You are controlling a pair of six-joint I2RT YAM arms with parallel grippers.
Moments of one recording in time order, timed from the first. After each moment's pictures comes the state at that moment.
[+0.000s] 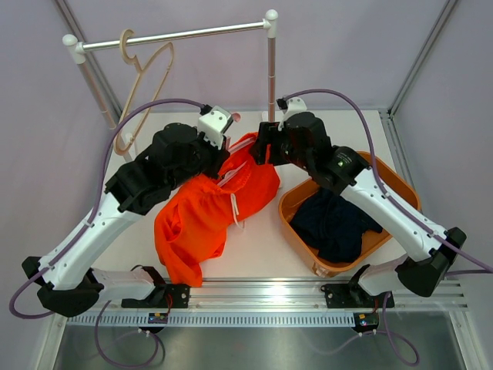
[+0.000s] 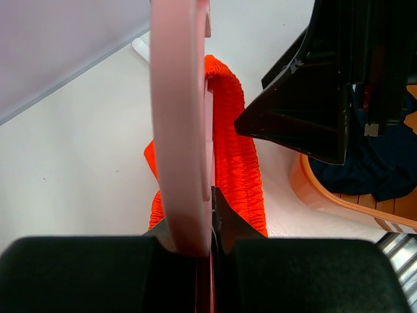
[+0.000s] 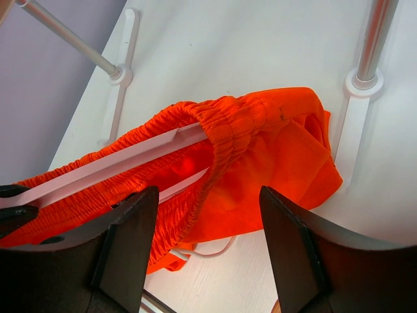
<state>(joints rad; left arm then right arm) -0.83 1.20 1.57 -0.75 -0.16 -0.03 0.77 1.41 1.55 -0.56 0.13 0.47</state>
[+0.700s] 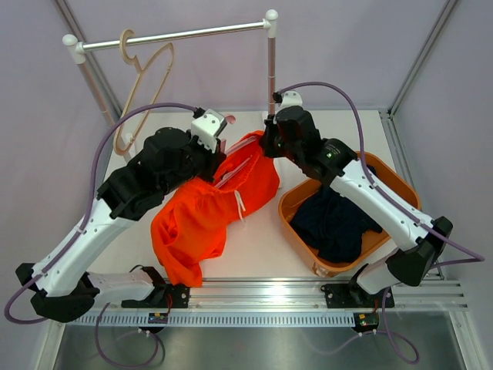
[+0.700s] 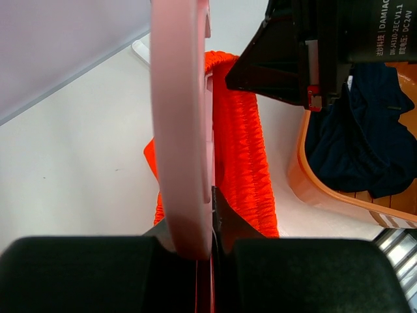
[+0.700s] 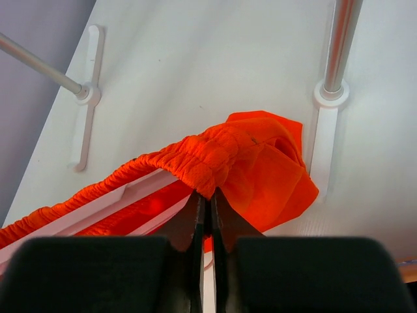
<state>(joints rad) -0.83 1.15 1.54 -0.75 -0.15 -0.03 0.77 1.50 1.63 -0.58 0.25 0.45</state>
